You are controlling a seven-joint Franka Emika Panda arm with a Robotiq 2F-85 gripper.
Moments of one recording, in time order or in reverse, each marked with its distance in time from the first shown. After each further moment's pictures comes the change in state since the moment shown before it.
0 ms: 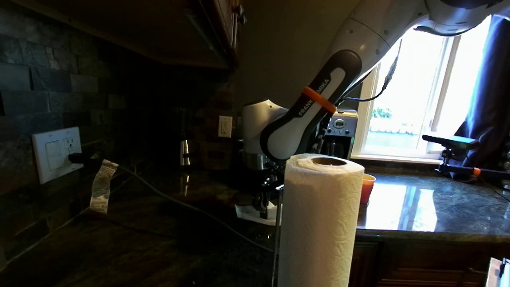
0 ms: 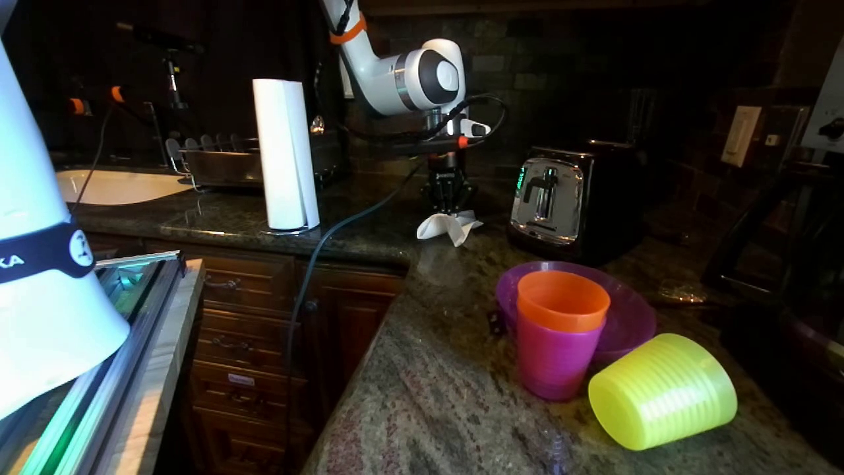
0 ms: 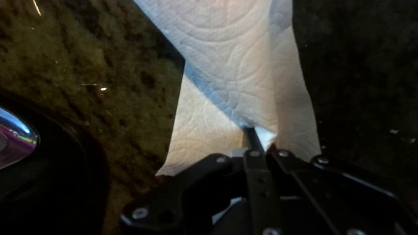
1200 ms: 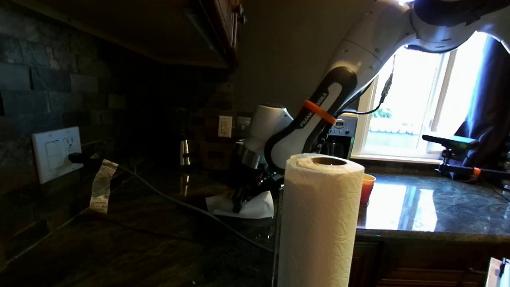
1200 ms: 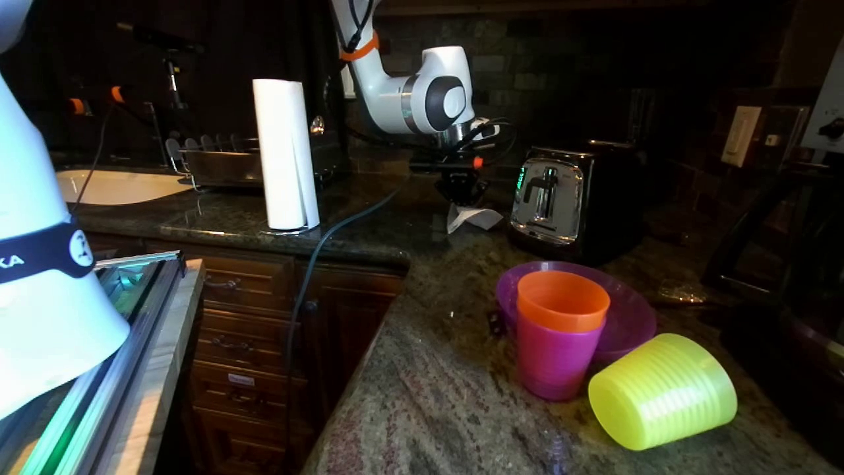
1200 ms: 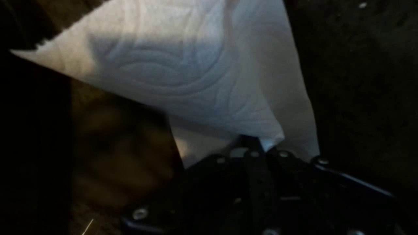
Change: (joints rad) arm -0.175 0.082 0.147 0.002 -0.013 0.426 -0.060
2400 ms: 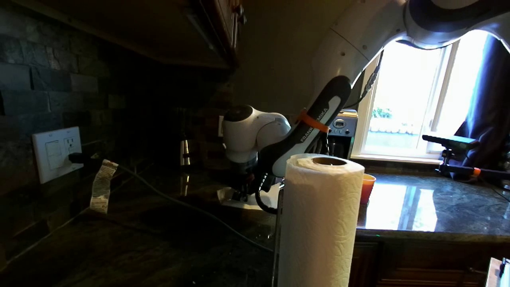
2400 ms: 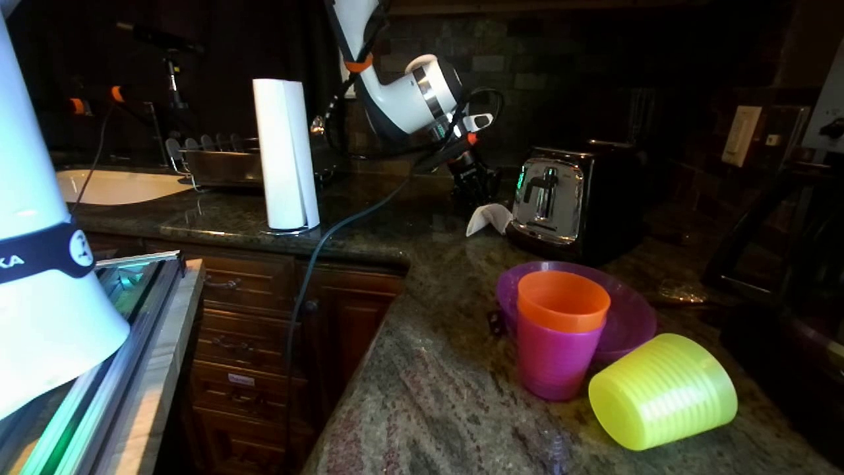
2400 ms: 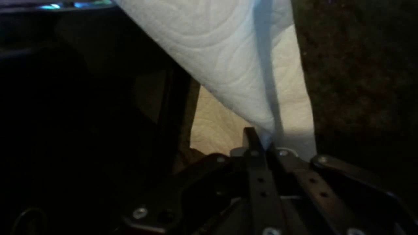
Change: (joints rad) arm 0.272 0.046 -0.242 0.179 -0.505 -0.329 0.538
